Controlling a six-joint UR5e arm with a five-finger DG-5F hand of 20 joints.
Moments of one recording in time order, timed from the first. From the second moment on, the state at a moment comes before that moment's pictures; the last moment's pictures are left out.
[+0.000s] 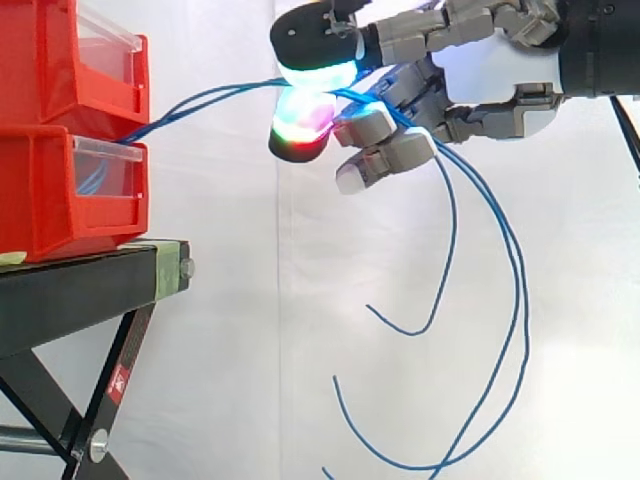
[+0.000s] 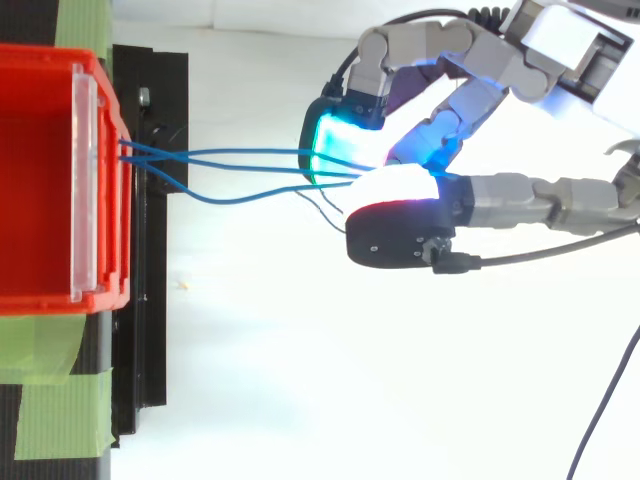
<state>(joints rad) 0.23 -1.78 -1.76 -2.67 -1.01 -0.63</state>
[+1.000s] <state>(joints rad) 0.23 -1.78 -1.76 -2.67 -1.01 -0.62</state>
